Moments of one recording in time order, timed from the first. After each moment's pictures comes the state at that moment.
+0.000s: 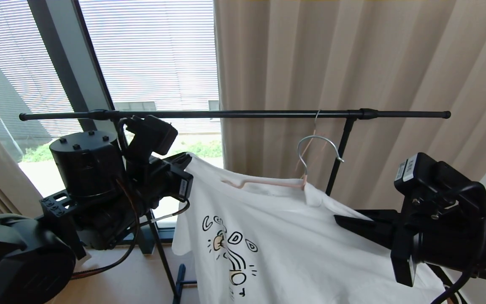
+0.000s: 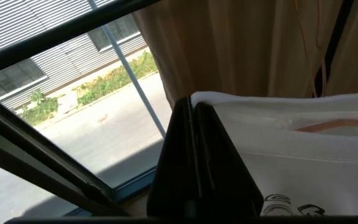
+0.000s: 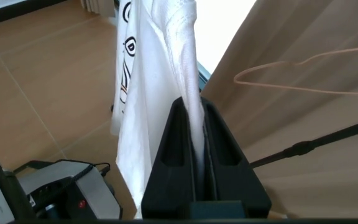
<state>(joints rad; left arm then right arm) -0.52 1.69 -0.68 -0.92 0.19 0.29 0.62 1.34 -0.64 -0.26 0.14 -0.25</state>
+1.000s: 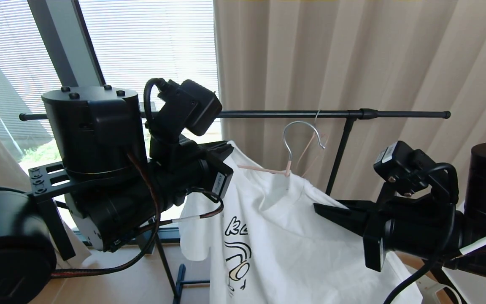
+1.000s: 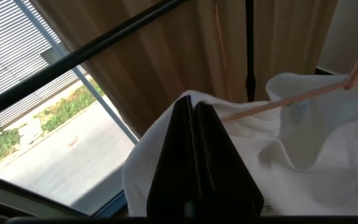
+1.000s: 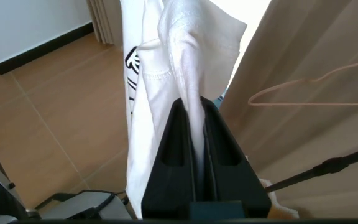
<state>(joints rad) -0.76 1.60 -0.91 -0.58 0.20 0.29 0.66 1.44 -0.63 -0.46 0.14 -0.10</state>
